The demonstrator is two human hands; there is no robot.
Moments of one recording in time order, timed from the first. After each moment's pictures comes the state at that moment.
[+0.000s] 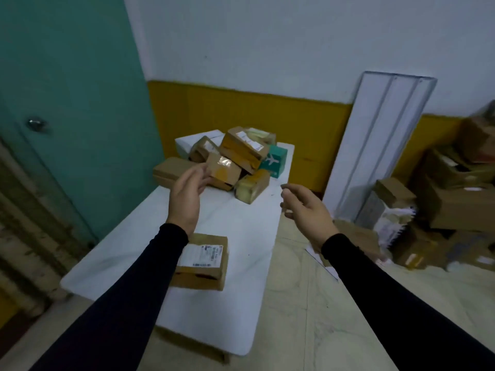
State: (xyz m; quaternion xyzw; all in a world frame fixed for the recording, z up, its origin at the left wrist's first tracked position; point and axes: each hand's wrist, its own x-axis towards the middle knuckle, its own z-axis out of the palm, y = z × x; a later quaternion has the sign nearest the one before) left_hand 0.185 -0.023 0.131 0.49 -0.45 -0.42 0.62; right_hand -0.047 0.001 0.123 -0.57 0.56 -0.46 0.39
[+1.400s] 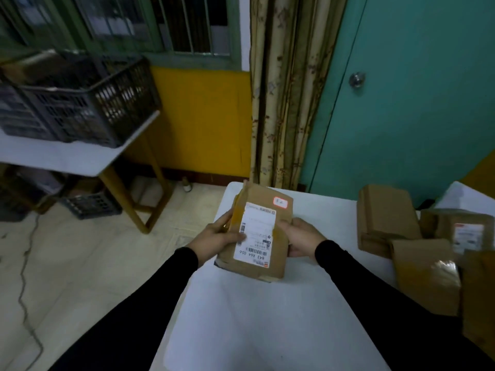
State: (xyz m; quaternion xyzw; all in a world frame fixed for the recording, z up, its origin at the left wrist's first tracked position) left_hand 0.184 -0.051 0.040 0.76 0.05 -0.30 0.58; right_hand 0.186 -0.272 0.018 -0.76 0.18 0.25 0.58
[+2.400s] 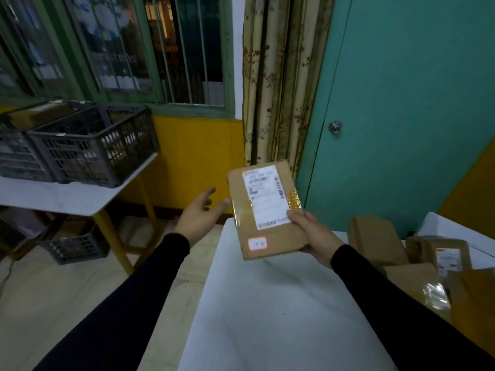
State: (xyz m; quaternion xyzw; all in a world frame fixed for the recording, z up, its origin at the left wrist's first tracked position) left_hand 0.220 -0.018 0.130 0.84 0.00 -0.05 0.55; right_hand 0.181 -0.270 0.100 -0.69 0.10 0.10 0.71
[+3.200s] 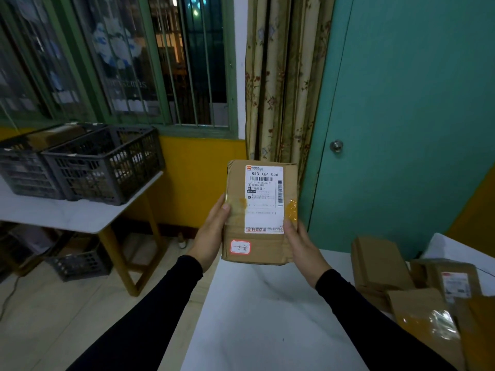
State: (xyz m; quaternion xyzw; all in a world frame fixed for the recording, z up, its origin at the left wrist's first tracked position) left_hand 0.214 -0.054 0.135 0.68 -0.09 -0.05 0.73; right_hand 0.172 -0.253 0.117 -0.71 0.00 0.01 0.71
